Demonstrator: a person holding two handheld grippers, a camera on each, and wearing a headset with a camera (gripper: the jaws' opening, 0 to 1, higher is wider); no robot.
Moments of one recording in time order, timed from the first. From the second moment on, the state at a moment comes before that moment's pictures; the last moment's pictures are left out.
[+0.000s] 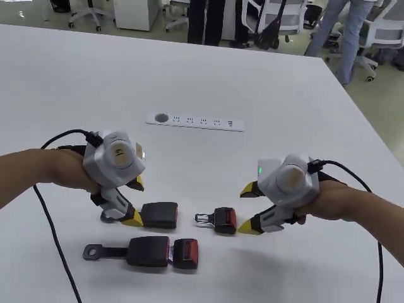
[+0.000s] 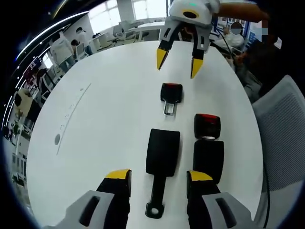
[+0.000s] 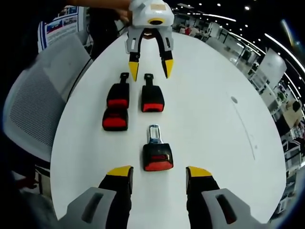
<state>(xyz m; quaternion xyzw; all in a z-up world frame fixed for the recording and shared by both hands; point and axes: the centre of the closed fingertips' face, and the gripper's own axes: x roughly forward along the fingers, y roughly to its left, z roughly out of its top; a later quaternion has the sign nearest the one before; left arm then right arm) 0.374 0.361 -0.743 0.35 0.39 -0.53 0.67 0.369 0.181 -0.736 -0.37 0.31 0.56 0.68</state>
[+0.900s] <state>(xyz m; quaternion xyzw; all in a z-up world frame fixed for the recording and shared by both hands) 0.372 0.352 -0.779 0.38 0.39 -0.54 0.64 0.373 0.193 -0.780 -0.37 0.34 0.58 0.65</state>
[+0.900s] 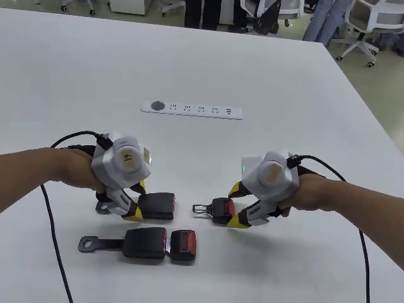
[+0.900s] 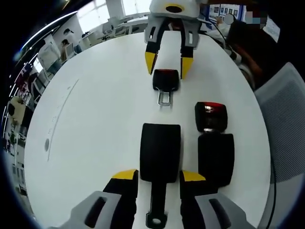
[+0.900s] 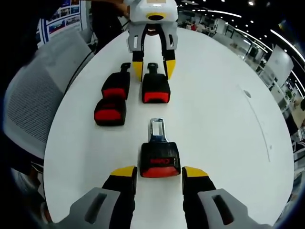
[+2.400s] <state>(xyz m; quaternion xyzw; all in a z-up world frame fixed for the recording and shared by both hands) 0.373 0.352 -0.782 0.38 0.40 -0.55 0.63 0.377 0.207 -0.781 -0.36 0.33 0.58 0.65</state>
